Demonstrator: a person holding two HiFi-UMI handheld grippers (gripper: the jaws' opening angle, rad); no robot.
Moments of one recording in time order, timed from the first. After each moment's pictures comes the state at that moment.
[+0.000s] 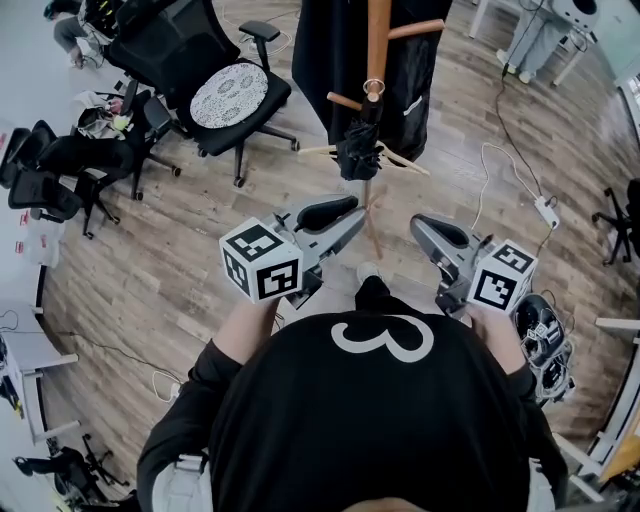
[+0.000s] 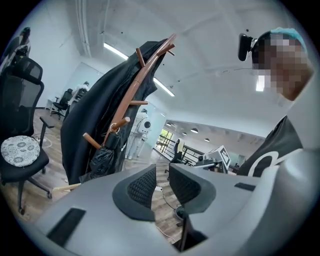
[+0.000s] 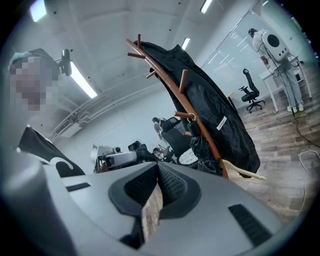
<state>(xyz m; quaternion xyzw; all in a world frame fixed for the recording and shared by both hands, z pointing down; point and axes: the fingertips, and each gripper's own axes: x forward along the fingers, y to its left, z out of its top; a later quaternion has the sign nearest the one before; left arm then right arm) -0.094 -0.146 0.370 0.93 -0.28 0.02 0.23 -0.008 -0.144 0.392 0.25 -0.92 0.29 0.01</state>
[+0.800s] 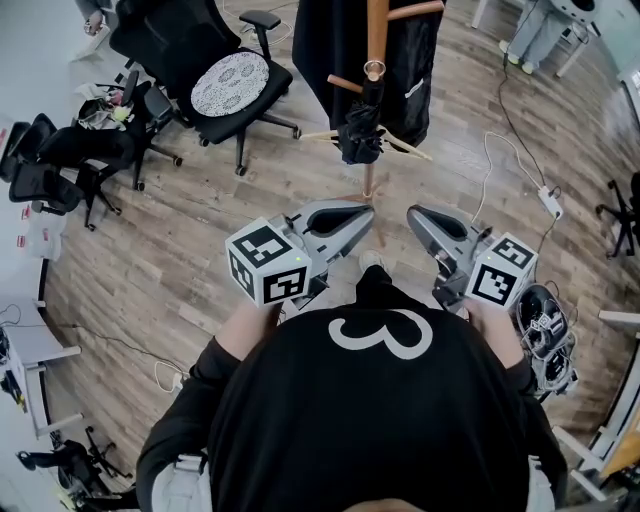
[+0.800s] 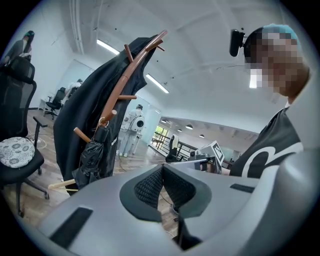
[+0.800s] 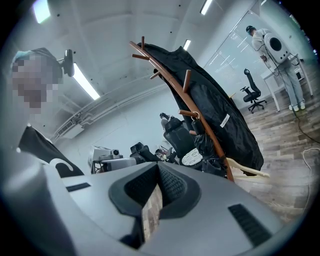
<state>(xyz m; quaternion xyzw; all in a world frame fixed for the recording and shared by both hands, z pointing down) -0.075 -0.111 0.376 0.94 -0.25 0.04 0.21 -0.016 -0.127 0.394 0.24 -0.93 0.29 -0.01</state>
